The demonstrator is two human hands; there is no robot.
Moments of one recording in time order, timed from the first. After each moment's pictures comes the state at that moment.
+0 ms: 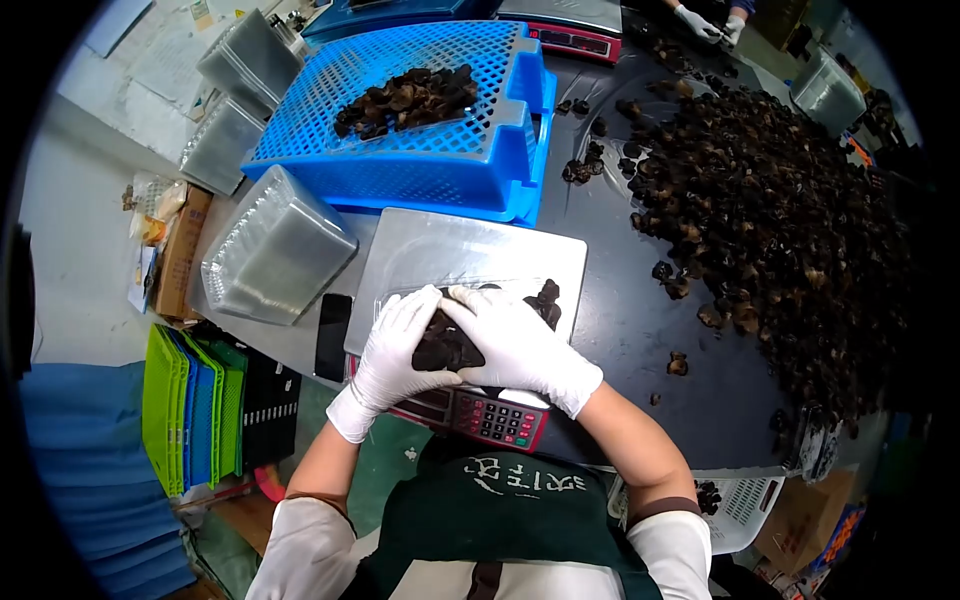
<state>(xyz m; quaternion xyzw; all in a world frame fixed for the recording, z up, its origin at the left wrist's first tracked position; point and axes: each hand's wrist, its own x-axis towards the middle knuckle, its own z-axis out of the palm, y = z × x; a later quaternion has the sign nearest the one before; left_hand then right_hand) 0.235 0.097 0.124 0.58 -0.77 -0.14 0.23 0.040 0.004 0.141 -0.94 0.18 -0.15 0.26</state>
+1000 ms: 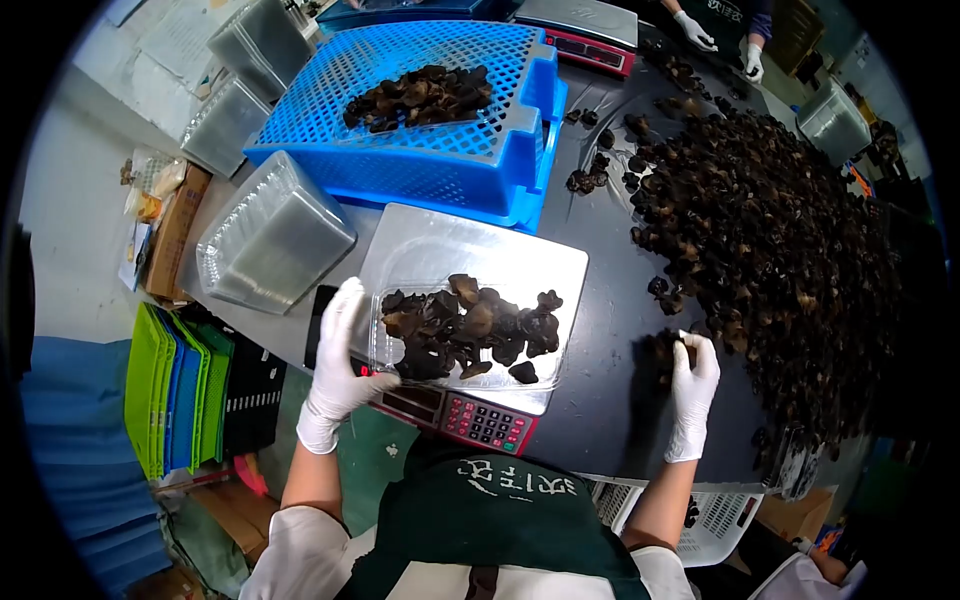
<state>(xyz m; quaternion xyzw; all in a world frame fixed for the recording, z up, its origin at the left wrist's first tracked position) 0.266 0.136 0.144 0.67 -0.66 -0.15 0.32 -0.178 0.006 0.081 -0.66 0.65 -0.33 0.18</state>
